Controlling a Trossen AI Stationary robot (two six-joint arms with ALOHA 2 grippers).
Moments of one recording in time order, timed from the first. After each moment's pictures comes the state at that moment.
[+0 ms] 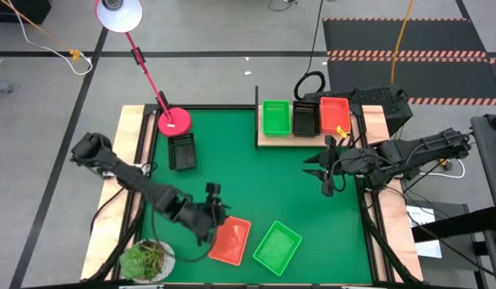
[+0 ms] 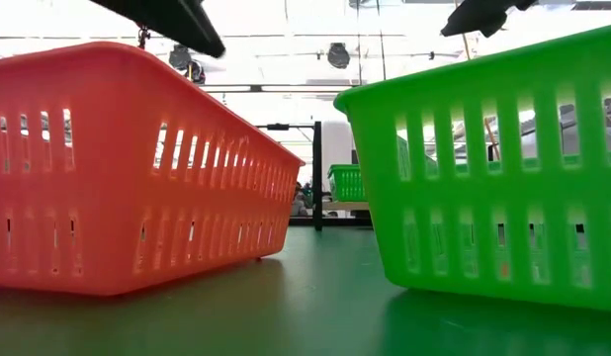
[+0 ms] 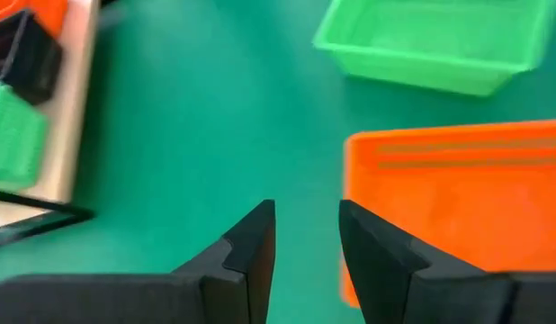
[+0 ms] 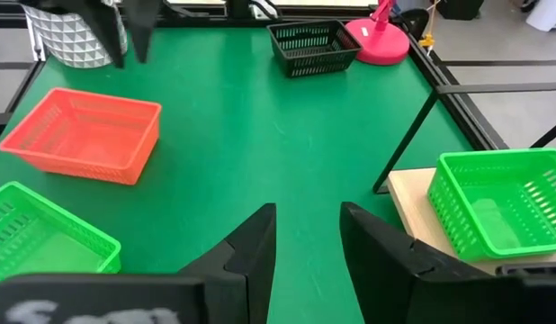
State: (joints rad) left arm -0.54 1.52 1.10 -0.46 -0.48 -0.08; right arm 0.25 0.87 0.88 -0.62 0.36 0.17
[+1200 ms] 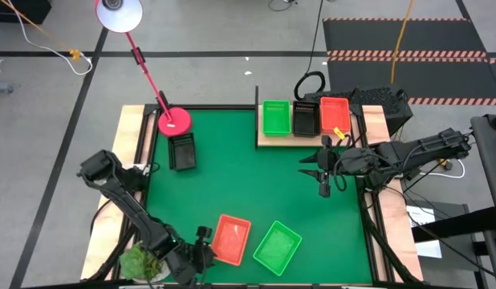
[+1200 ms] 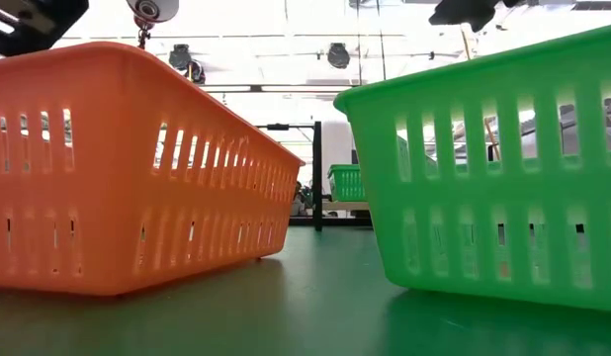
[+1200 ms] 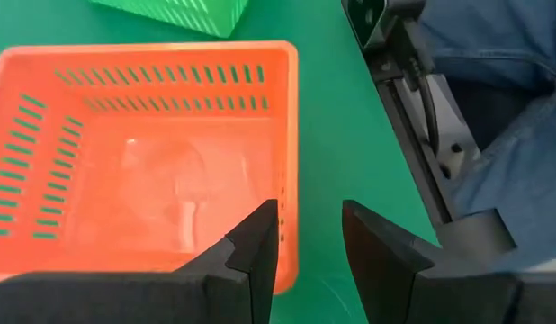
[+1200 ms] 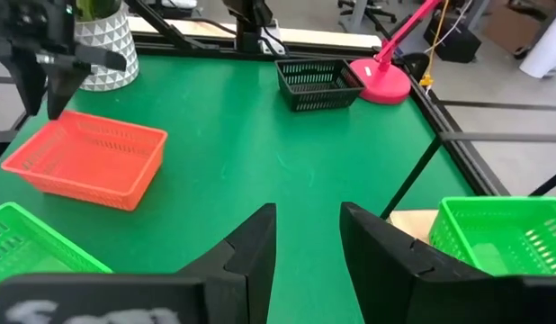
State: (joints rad) left arm -0.84 1.75 1.09 -0.28 -0.34 -0.48; right arm 0.25 0.87 0.85 -0.47 0.36 0.08
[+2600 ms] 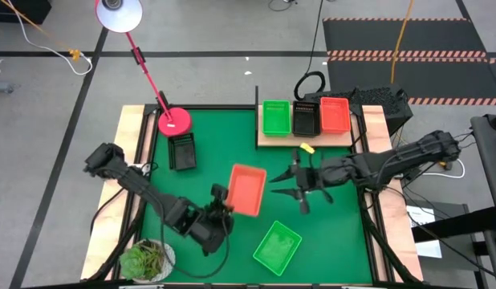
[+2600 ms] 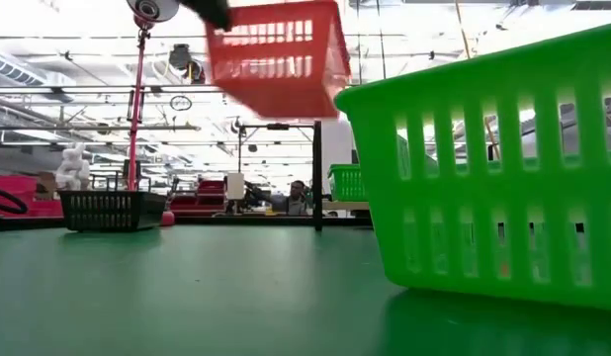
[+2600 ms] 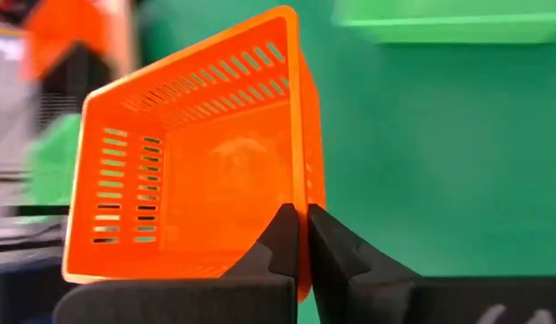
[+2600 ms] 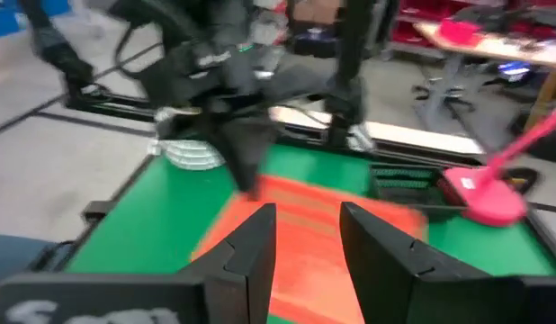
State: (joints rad) left arm -0.57 1.72 1.47 -0.87 -0.64 -0.01; right arm 0.26 1.17 0.95 -0.05 0.13 -0.04
